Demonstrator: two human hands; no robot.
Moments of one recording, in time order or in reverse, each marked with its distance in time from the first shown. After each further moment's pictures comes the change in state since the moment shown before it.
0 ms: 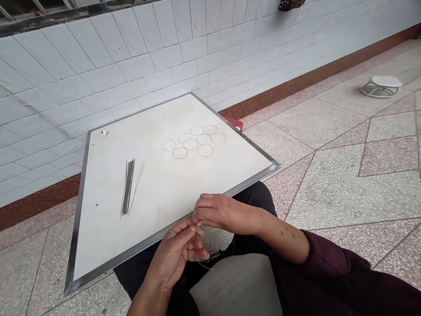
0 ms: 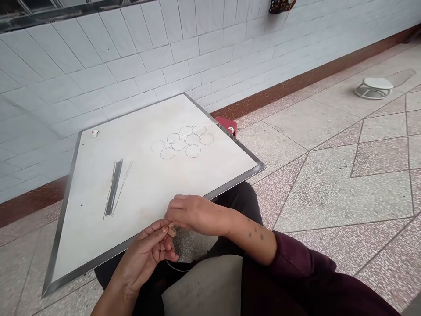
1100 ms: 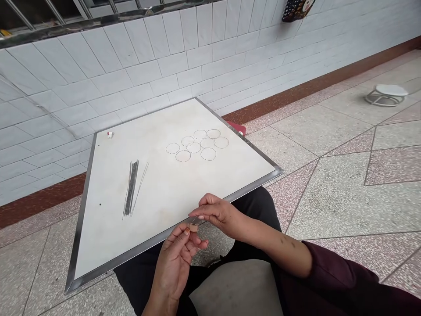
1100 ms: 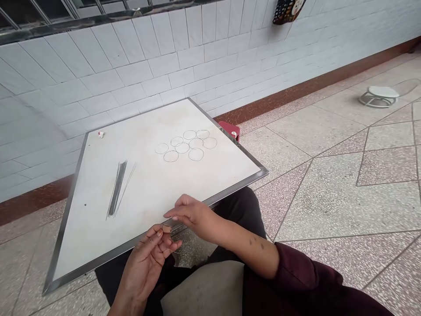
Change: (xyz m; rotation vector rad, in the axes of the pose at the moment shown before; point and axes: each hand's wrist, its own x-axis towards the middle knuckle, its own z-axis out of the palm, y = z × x) left_hand -0.005 -0.021 -0.002 -0.235 0.137 0.211; right_hand -0.010 0.009 0.042 0.459 0.243 0.413
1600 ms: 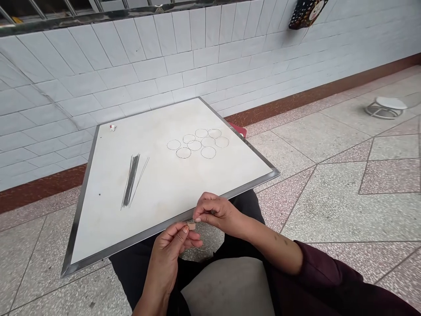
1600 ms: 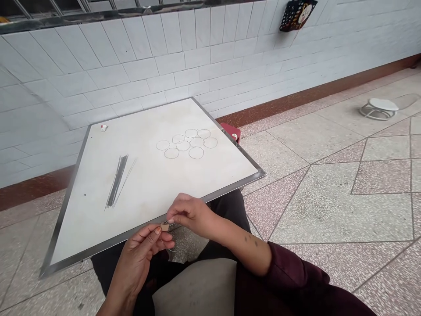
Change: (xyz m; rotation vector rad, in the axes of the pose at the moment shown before) left_hand -0.018 0.002 0.002 0.308 0.086 0.068; right_hand -0.003 -0.019 0.000 0.031 0.013 -0.056
